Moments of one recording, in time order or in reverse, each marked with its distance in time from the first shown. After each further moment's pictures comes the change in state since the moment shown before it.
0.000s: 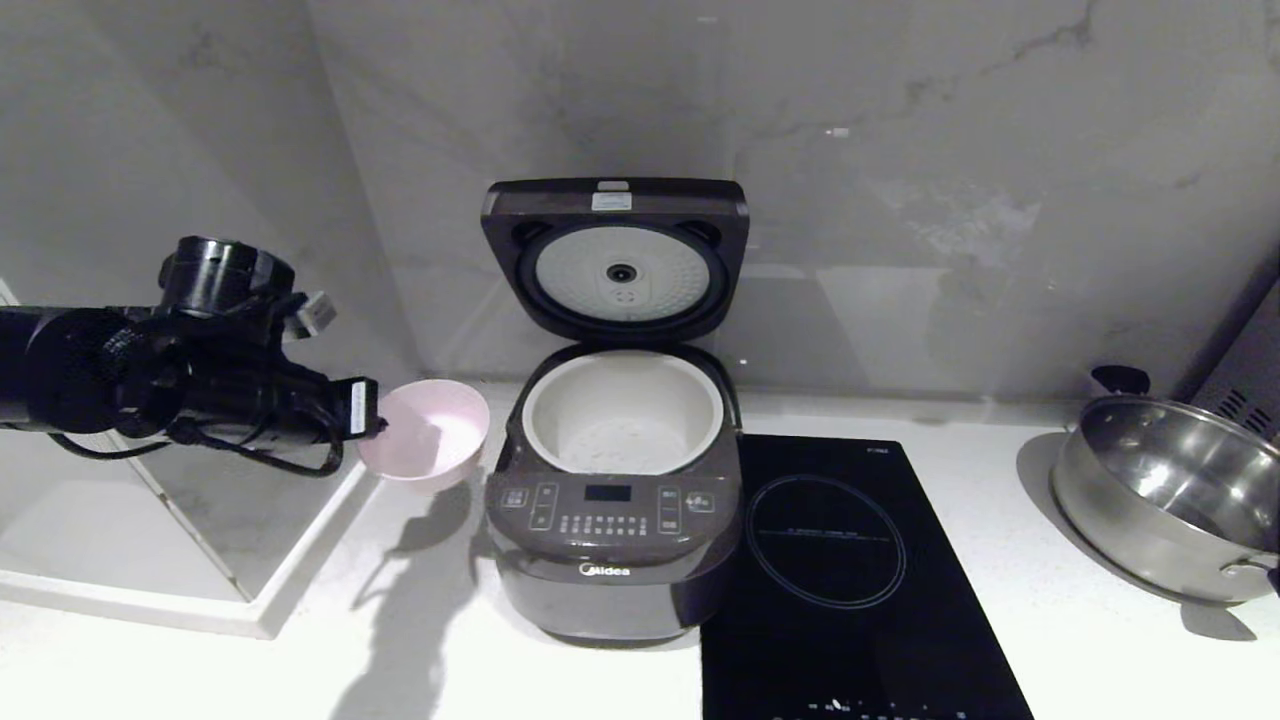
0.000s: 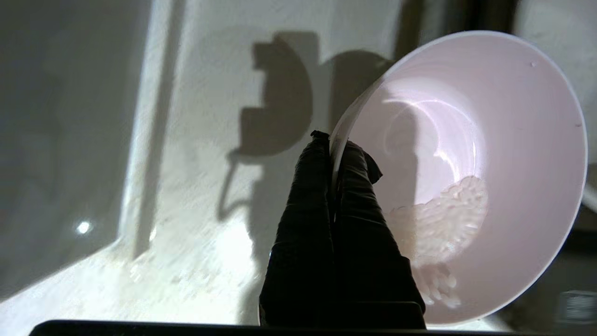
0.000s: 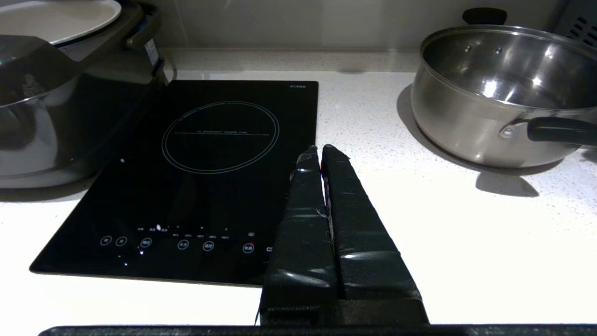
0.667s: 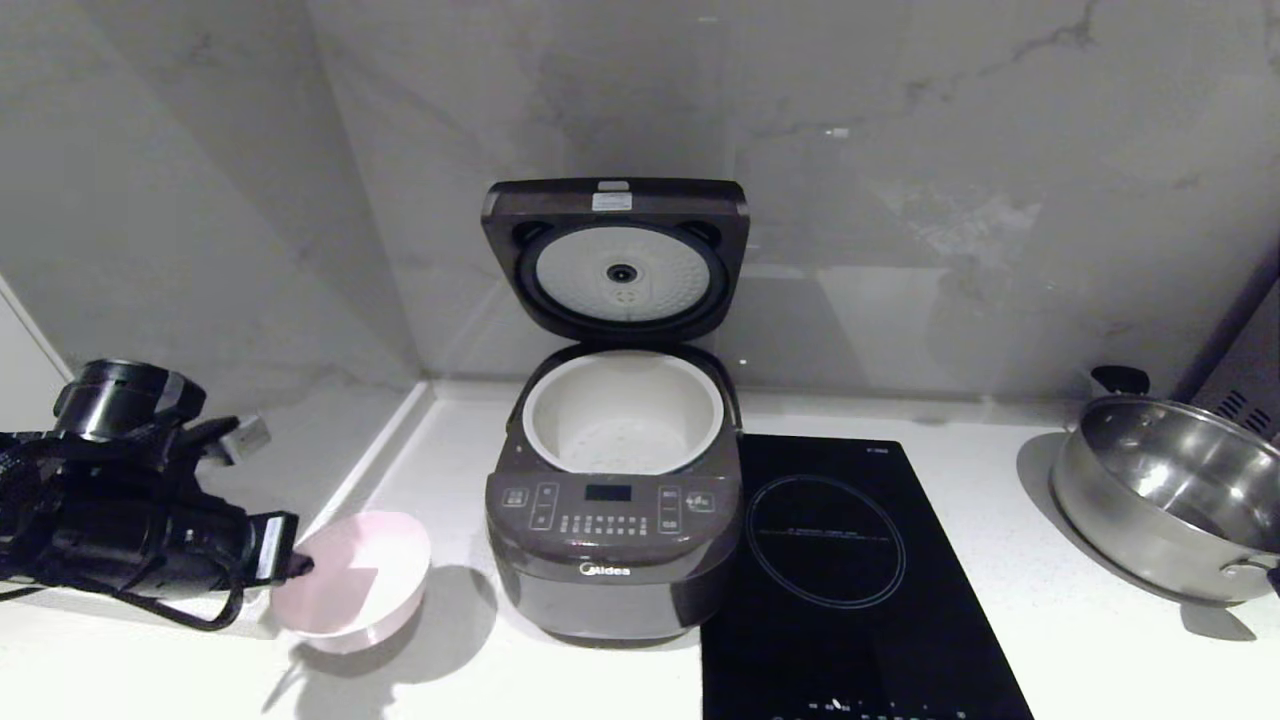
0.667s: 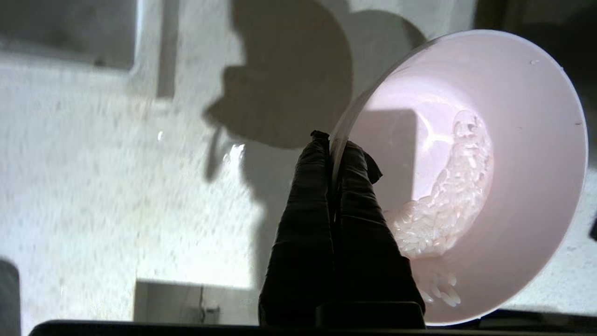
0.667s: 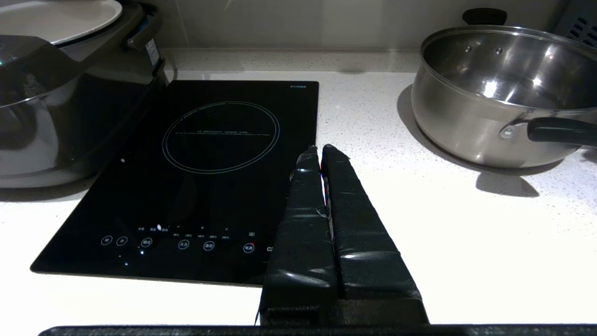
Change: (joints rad) left arm 0.147 -0.148 0.351 0.053 -0.104 0.117; right arm 0.000 0.000 0.000 0.000 0.000 0.000
